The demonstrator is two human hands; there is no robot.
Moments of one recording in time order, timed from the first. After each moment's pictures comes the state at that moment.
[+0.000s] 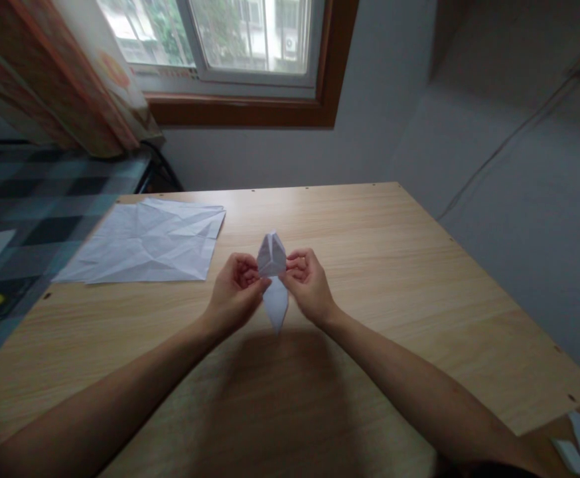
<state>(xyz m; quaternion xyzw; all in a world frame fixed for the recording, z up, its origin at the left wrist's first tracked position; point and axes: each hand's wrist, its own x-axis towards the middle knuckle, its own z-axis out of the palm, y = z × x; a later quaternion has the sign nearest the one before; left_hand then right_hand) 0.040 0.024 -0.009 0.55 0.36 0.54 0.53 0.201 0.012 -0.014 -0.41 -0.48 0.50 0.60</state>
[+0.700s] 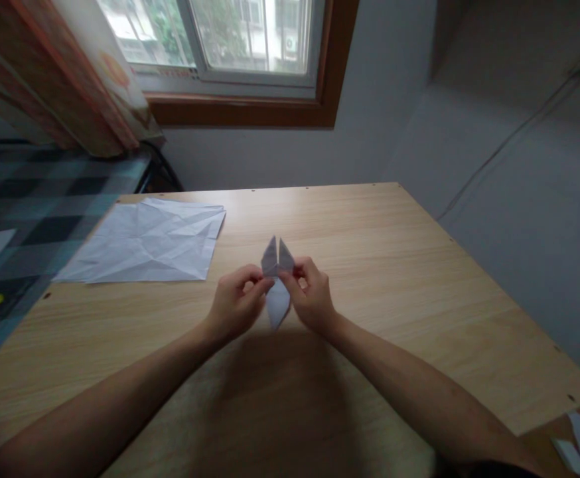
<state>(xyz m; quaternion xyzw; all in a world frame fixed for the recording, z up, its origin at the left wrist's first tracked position) 0.038 0.014 0.008 0.69 0.40 0.48 0.35 0.202 -0.003 -0.009 -0.45 -0.57 0.33 0.60</state>
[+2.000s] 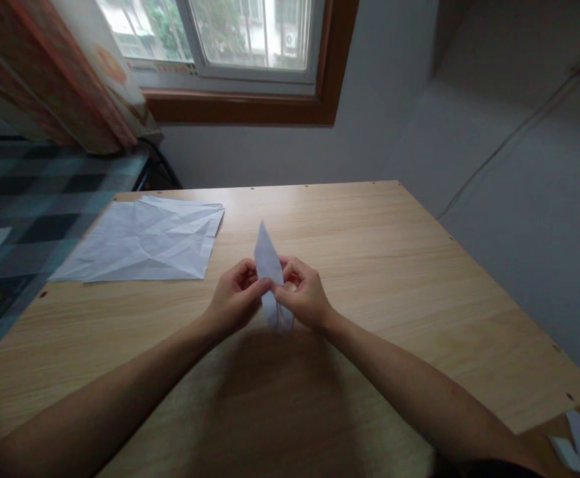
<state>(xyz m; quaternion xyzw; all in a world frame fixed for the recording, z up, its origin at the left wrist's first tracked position) 0.039 0.018 0.001 0.53 0.34 0.48 0.61 0.197 0.001 -0.005 -0.36 -0.56 0.48 0.58</state>
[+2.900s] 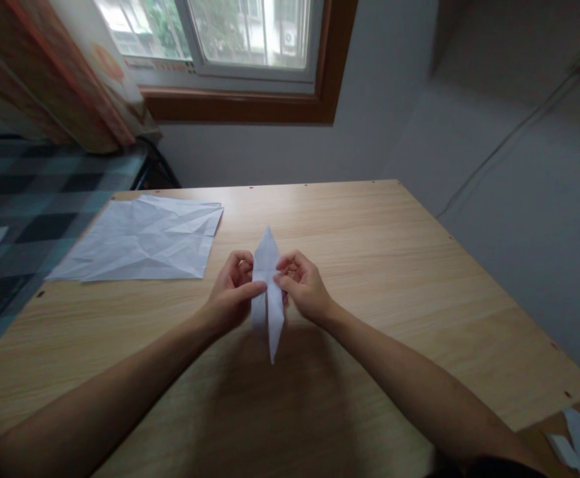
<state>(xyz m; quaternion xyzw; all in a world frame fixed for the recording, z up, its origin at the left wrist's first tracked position) 0.039 0.016 0.004 0.43 0.26 0.50 0.70 0.200 0.007 0.000 -0.37 -0.50 0.57 0.54</state>
